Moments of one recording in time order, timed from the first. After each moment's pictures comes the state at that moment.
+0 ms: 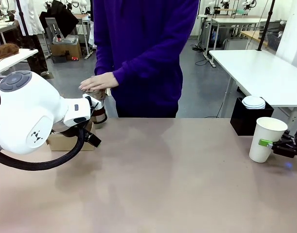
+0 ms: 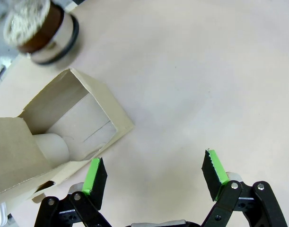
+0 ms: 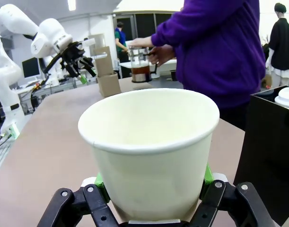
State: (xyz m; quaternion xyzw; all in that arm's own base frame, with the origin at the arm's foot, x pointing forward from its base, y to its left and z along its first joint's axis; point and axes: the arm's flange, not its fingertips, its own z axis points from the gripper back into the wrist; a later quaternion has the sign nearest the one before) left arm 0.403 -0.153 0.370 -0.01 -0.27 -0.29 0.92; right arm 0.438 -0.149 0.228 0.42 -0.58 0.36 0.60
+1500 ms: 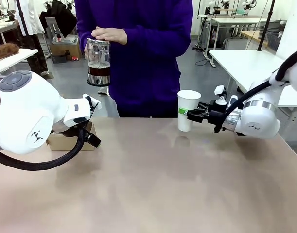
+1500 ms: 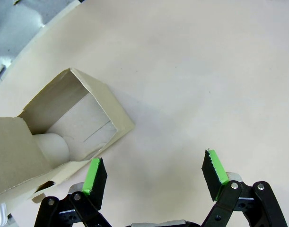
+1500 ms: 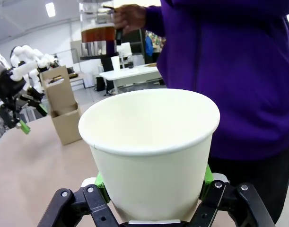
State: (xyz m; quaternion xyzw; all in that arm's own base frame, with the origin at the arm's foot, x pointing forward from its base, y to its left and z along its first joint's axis) left arm 0.403 -0.153 0.370 -0.01 -0.27 -0.29 0.92; right arm 0.578 0.128 0.259 0.41 -0.59 0.33 0.62
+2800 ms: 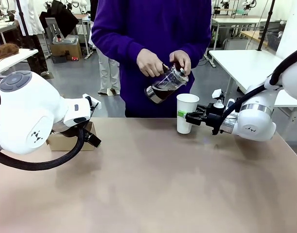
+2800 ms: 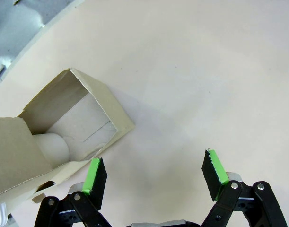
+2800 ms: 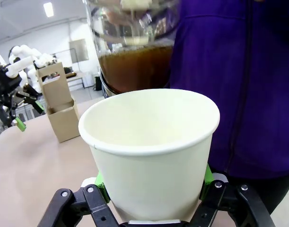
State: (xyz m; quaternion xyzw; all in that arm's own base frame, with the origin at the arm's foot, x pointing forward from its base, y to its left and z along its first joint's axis) left arm 0.403 -0.153 0.370 -0.01 -0.27 -0.29 0.92; right arm 0.583 0.128 0.249 0.41 -0.58 0.32 0.62
